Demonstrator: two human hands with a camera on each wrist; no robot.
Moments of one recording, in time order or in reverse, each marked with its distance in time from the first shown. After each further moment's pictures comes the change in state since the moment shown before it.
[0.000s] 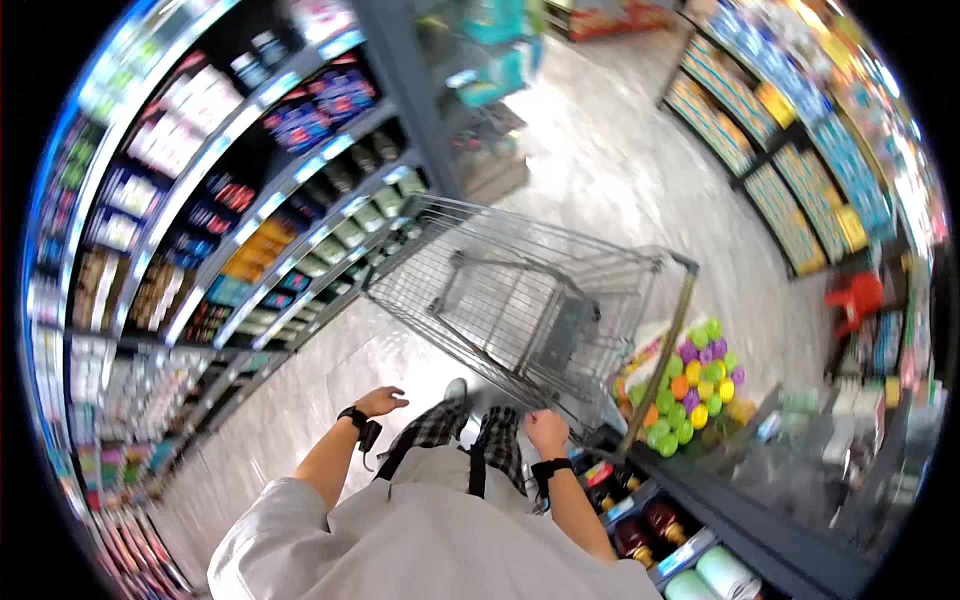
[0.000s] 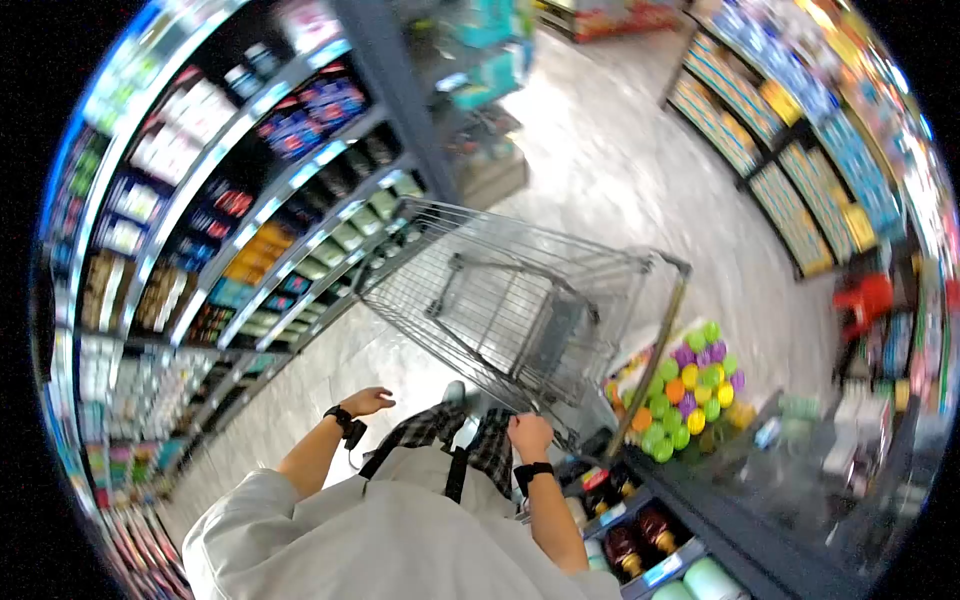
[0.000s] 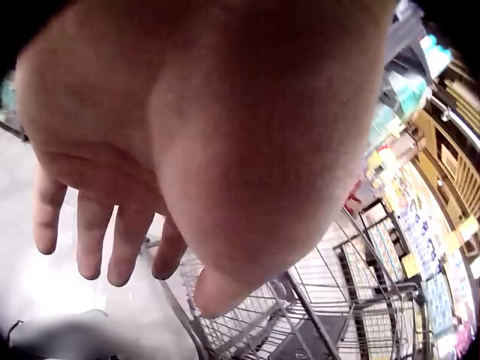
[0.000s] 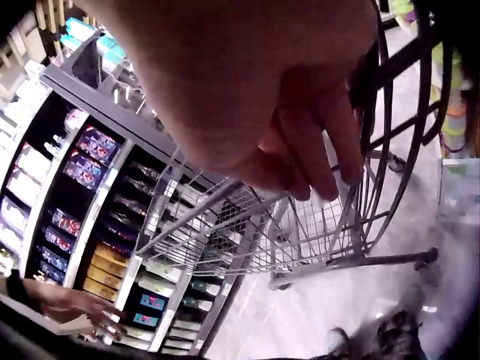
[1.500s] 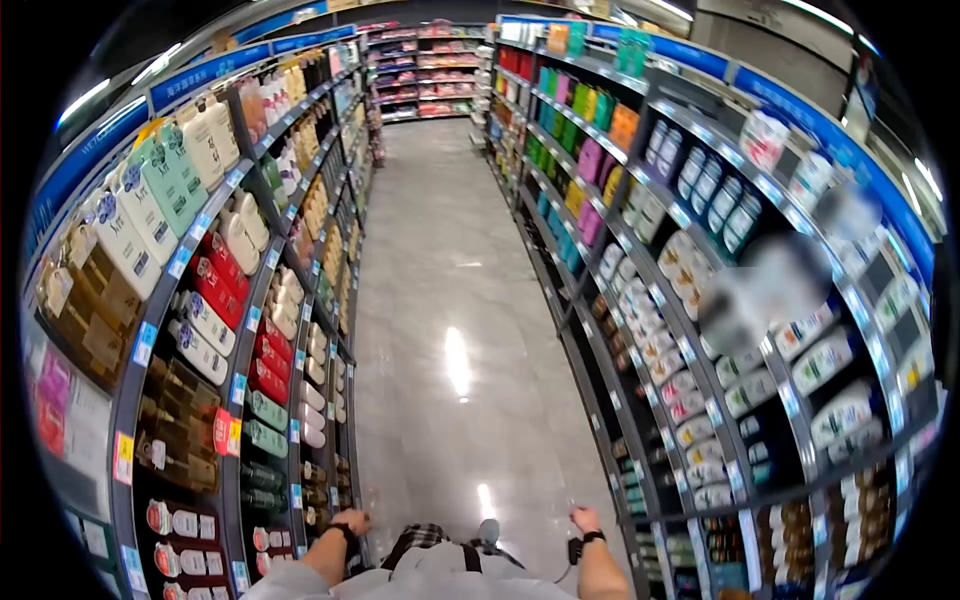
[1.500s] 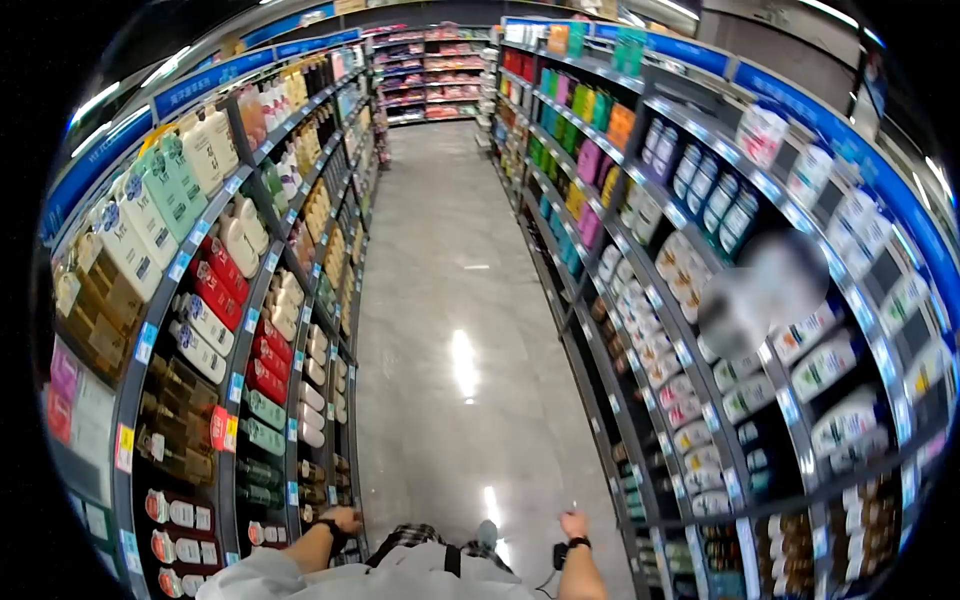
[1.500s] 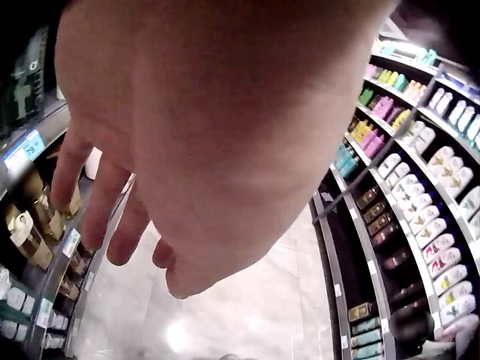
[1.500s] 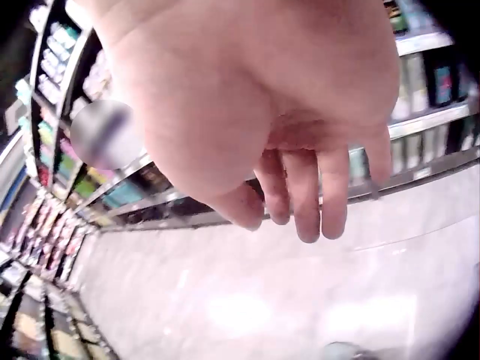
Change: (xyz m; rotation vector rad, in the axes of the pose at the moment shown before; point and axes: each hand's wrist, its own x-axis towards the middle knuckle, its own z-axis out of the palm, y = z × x) left_hand -0.461 -0.796 0.403 -1.280 0.546 -0.962; right_hand -0.247 -0.854 0.766 -0.529 -0.791 -1.148
